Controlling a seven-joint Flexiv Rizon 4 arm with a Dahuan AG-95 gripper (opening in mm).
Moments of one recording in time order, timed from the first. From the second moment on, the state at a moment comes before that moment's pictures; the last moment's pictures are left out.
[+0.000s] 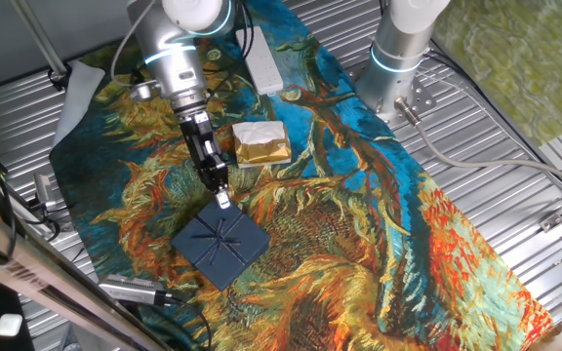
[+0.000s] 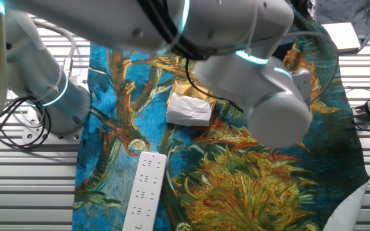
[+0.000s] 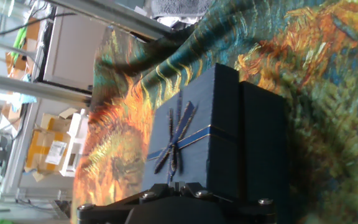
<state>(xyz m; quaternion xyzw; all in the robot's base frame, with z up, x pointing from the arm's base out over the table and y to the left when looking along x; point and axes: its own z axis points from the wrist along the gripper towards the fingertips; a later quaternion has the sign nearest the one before) 0.543 0.146 0.115 -0.10 0.88 0.45 0.09</state>
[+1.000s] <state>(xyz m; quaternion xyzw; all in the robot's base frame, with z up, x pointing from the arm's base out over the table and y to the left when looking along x) 0.539 0.119 0.111 -0.14 0.88 0.45 0.10</state>
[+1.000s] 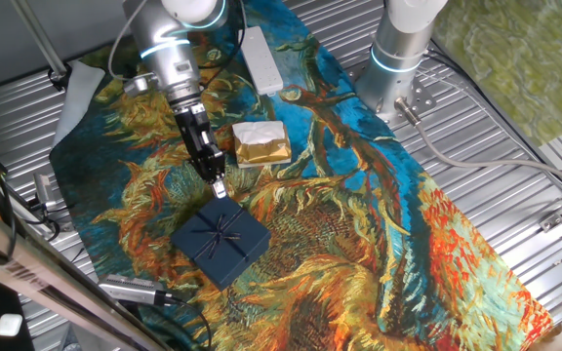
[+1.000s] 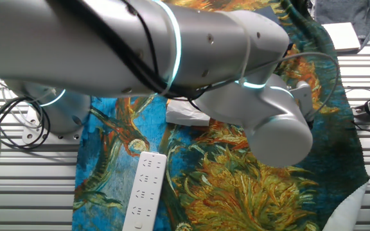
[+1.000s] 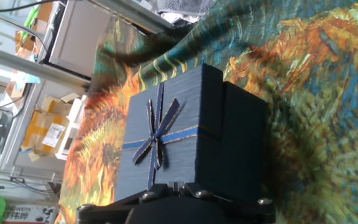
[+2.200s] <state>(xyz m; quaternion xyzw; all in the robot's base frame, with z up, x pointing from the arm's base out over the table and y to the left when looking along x) 0.541 0.125 0.158 -0.09 0.89 0.43 0.07</state>
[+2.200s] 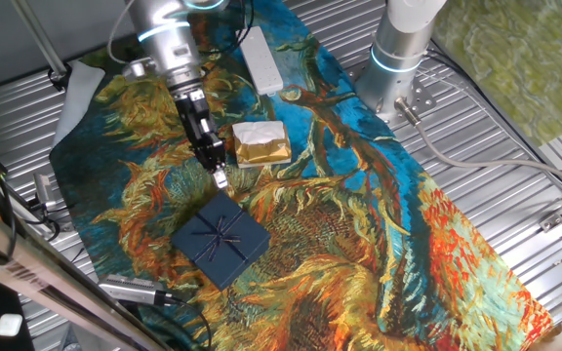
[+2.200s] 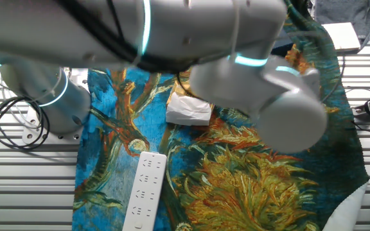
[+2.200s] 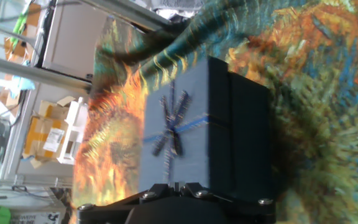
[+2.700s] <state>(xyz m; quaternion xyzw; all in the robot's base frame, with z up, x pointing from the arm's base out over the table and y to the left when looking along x) 0.578 0.161 0.143 -0.09 0.89 0.43 0.10</state>
